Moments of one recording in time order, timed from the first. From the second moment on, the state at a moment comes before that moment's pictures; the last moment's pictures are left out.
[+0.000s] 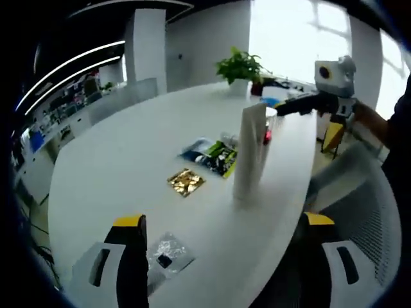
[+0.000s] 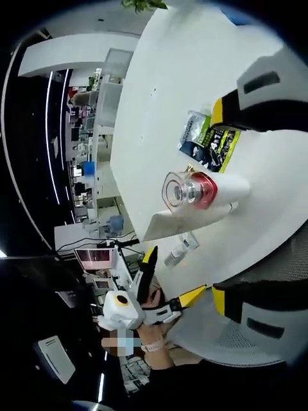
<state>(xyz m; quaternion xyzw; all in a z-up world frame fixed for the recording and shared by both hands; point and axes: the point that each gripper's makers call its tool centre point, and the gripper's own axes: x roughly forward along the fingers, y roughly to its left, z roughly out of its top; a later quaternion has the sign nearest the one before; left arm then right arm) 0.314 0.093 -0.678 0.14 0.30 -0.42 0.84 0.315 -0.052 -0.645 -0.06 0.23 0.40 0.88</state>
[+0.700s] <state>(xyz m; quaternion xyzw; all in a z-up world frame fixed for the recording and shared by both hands) 0.322 0.174 -0.687 0.13 0.31 -0.38 0.86 0.314 -0.061 -0.651 -0.08 0.26 0.38 0.88</state>
